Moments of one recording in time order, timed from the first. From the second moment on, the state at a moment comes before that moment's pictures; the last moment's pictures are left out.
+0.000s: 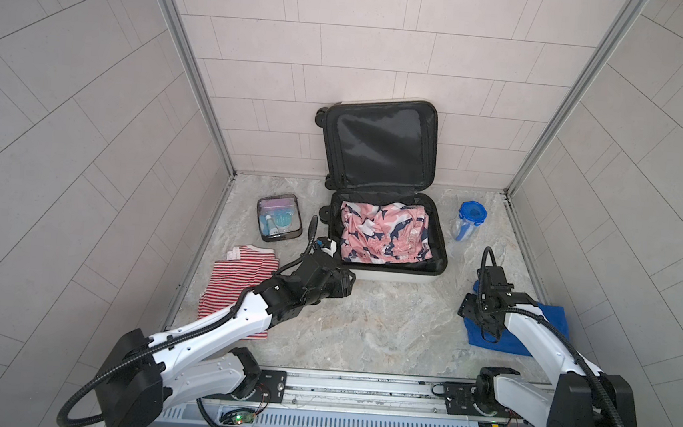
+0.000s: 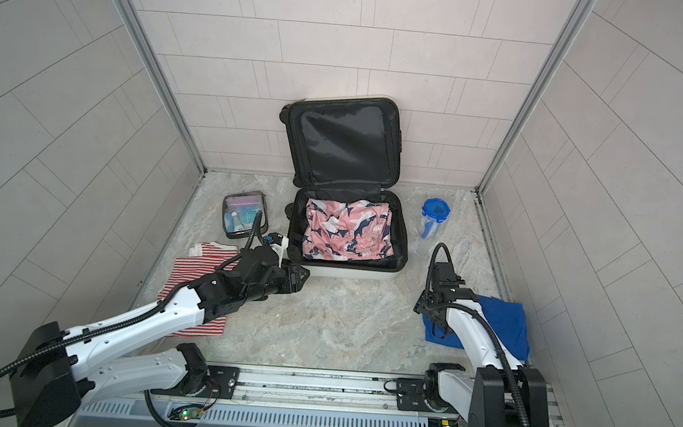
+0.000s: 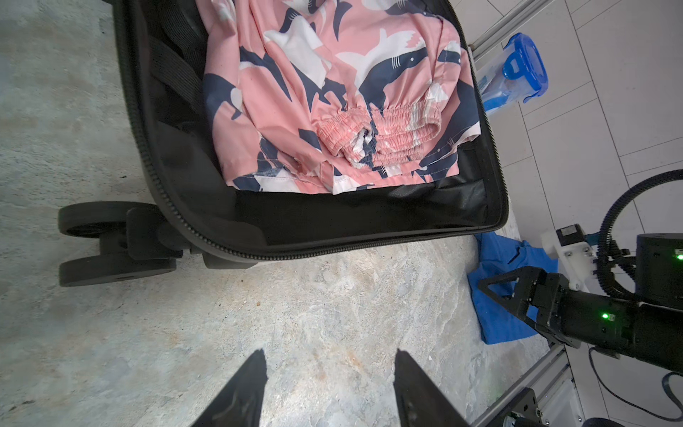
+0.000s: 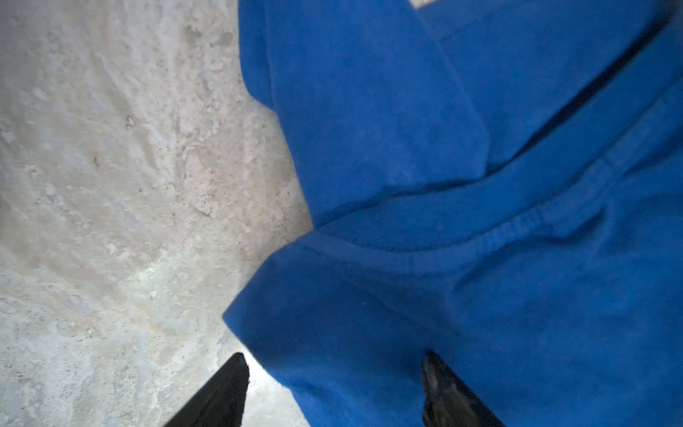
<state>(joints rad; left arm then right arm) -0.79 1.08 0.69 -0.27 -0.05 -0.79 -0.01 1.11 0.54 -0.71 0.12 0.56</state>
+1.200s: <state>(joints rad) -0.79 1.10 0.62 -0.25 -0.11 -0.87 0.41 1.05 0.47 -0.66 0.01 0.77</state>
